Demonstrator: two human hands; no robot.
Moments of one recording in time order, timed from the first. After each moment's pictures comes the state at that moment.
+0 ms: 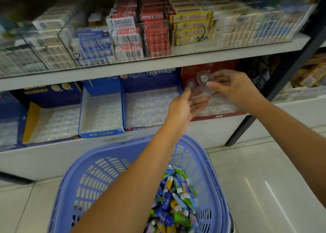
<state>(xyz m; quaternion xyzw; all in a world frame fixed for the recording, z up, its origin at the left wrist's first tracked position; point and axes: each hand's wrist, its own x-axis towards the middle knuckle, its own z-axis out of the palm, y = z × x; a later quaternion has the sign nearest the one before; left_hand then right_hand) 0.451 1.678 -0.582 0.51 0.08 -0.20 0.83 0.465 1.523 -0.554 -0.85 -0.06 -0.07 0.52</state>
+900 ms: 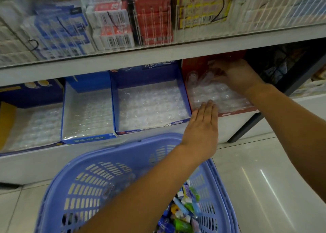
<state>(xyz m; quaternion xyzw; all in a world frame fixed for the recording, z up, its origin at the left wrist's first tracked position) 0.433 1.656 -0.649 0.95 -0.31 -0.02 0.03 0.542 1.497 -0.595 -0.97 -0.11 -0.08 0.18</state>
